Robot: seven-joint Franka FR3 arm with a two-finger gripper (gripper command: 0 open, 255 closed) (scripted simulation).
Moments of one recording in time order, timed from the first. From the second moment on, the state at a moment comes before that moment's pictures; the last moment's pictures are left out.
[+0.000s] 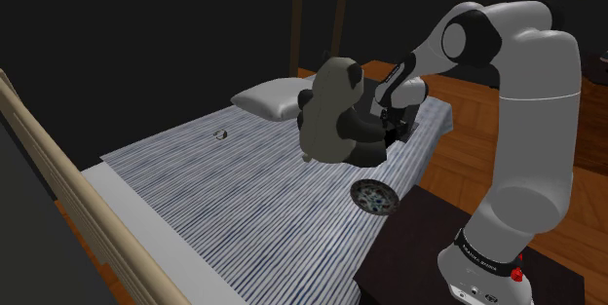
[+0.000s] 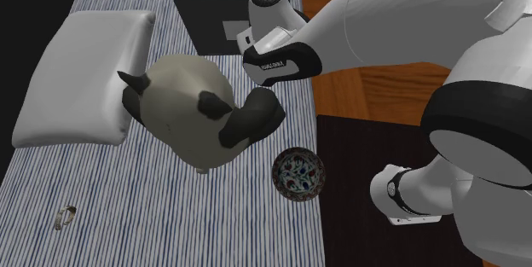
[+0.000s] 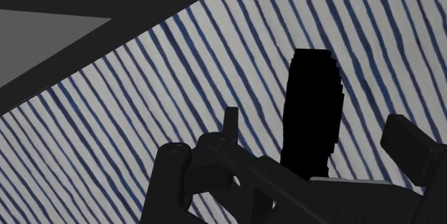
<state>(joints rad) -0.05 0.40 -0.61 -2.17 0.16 2.58 -1.94</state>
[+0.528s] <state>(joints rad) -0.05 0.40 -0.61 -2.17 0.16 2.58 -1.95</state>
